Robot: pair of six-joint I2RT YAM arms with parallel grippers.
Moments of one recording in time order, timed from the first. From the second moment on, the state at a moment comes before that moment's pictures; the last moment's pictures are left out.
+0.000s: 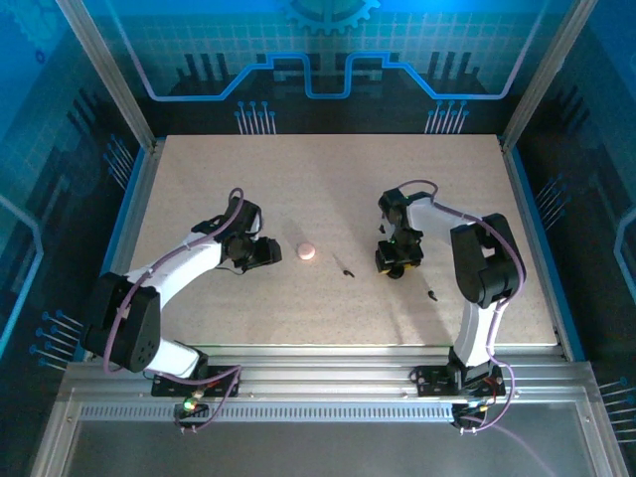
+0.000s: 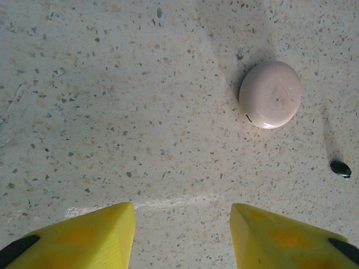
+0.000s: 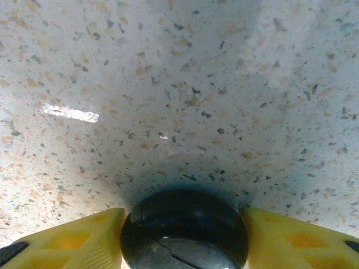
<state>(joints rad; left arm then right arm) -0.32 1.45 0.89 -0.60 0.21 -0.58 0.35 1.90 1.23 -0.98 -0.07 0.20</state>
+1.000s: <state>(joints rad) -0.64 1.09 0.41 0.48 0.45 -0.17 0.45 0.99 0.78 -0.39 -0.38 0.83</state>
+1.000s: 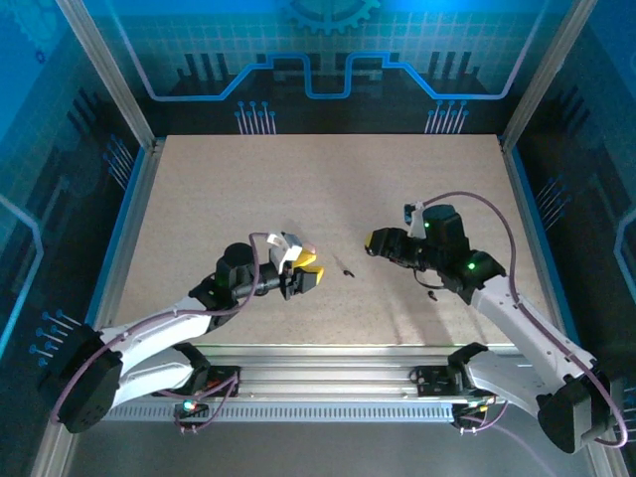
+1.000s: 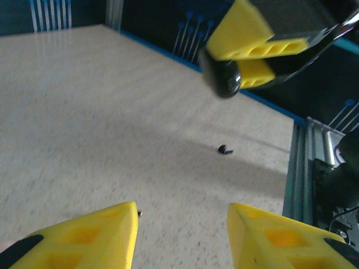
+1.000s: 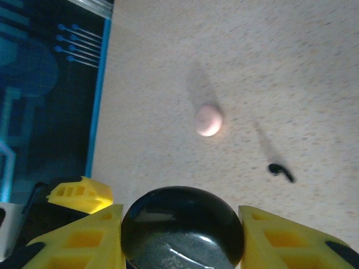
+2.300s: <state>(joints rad) -0.78 1.30 0.47 0.81 0.33 -0.24 0.69 1.04 0.78 -0.20 -0.28 0.96</state>
